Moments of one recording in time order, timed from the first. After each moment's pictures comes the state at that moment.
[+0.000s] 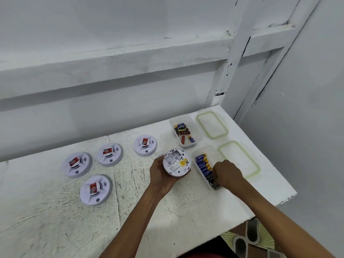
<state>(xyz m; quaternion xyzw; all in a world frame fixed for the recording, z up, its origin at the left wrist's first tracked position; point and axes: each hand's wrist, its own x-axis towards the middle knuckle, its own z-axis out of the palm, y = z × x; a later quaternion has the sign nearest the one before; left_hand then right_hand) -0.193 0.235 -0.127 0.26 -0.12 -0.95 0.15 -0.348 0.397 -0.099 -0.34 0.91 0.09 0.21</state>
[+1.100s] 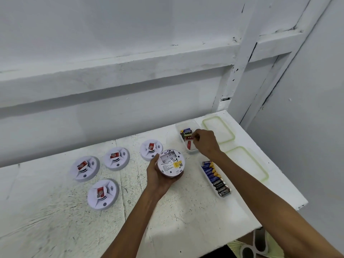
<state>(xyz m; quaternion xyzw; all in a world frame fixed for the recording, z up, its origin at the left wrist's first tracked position) -0.185 0.202 -0.131 0.33 -0.18 -0.91 0.16 -0.393 0.274 -0.096 -0.37 0.87 -0.32 0.09</state>
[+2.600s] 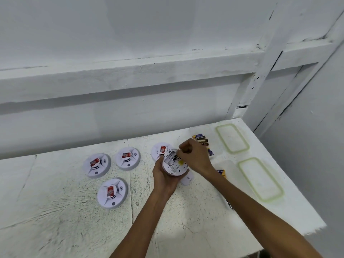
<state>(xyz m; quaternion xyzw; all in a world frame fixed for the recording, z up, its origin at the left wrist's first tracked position) -0.189 0.187 -0.125 0.31 -0.12 -0.91 0.25 -0.309 0.240 -0.079 -0.33 0.79 -0.47 0.22</state>
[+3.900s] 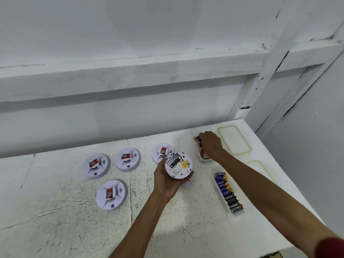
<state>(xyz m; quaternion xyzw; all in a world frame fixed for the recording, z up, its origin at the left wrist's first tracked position) -0.190 0.187 -0.128 0.27 -0.09 -0.93 0.21 -0.421 0.210 -0.117 -0.46 0.89 0.01 0.07</state>
